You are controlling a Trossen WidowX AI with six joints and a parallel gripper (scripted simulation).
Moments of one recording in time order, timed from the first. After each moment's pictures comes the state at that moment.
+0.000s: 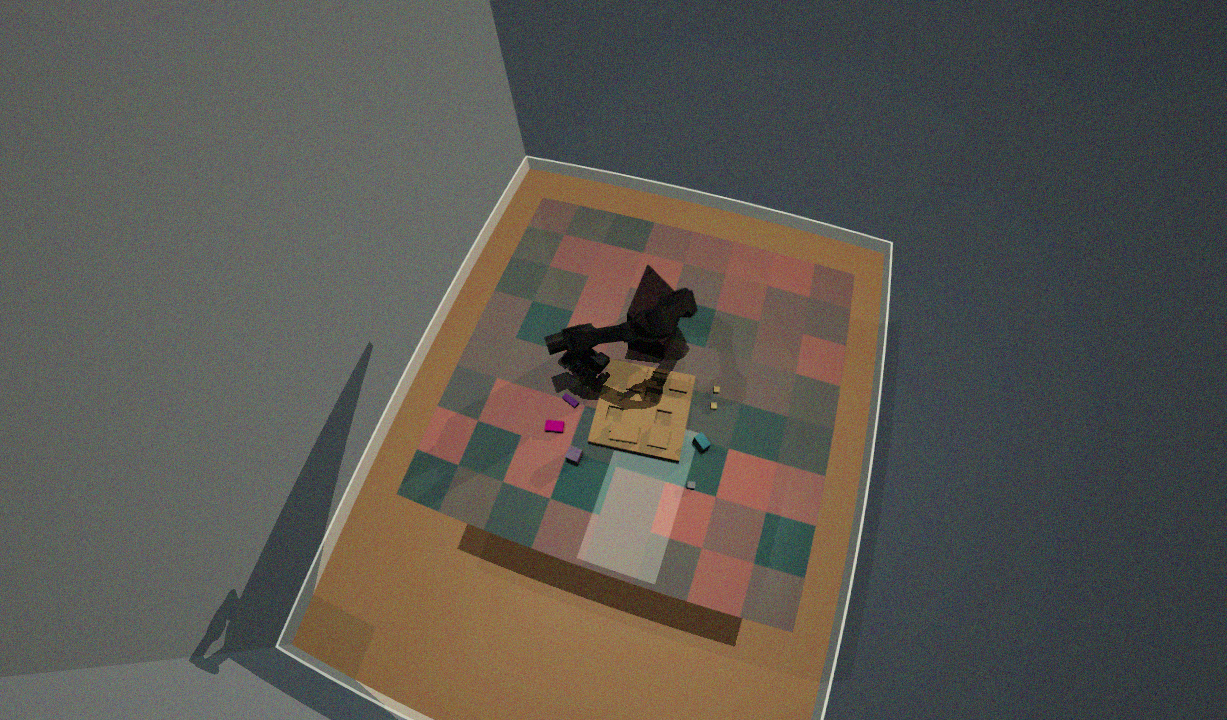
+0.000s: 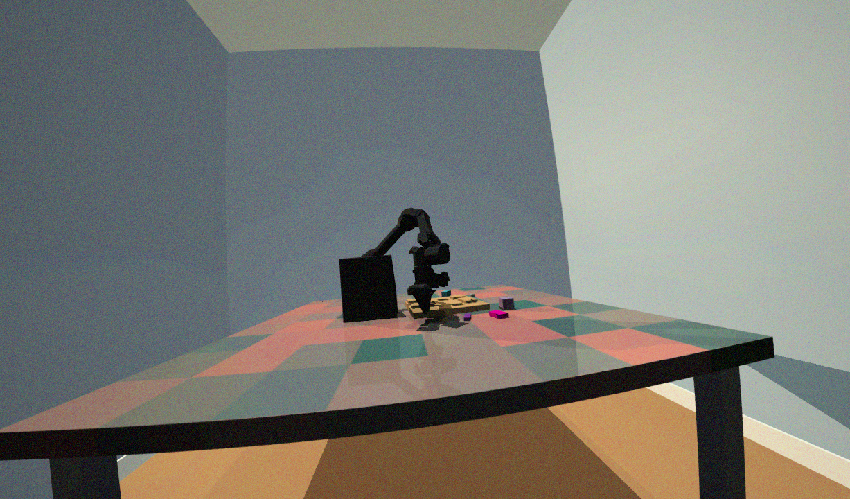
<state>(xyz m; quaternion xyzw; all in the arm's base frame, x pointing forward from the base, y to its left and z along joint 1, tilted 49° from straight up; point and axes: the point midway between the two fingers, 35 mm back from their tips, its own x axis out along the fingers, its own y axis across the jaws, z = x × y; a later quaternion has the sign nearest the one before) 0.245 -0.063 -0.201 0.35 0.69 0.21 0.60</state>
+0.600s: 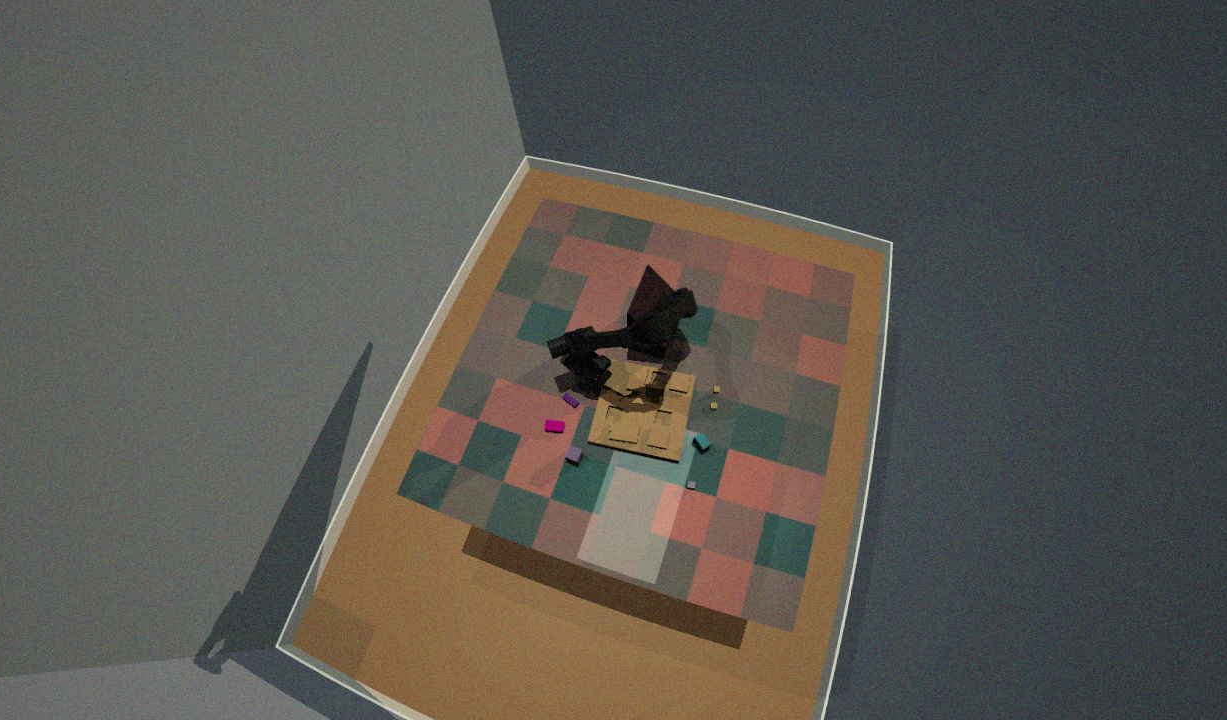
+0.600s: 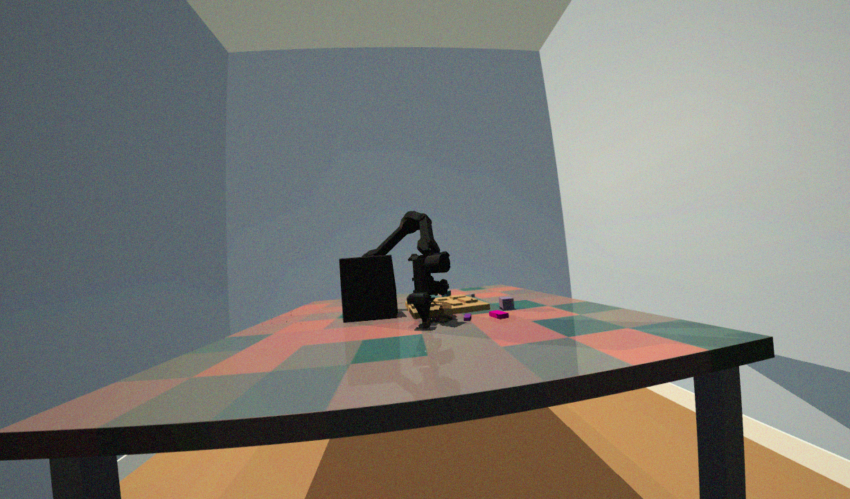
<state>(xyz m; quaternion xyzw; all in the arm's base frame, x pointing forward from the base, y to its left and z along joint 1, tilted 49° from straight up) 0.240 -0.042 -0.216 0.35 0.69 0.22 0.60</state>
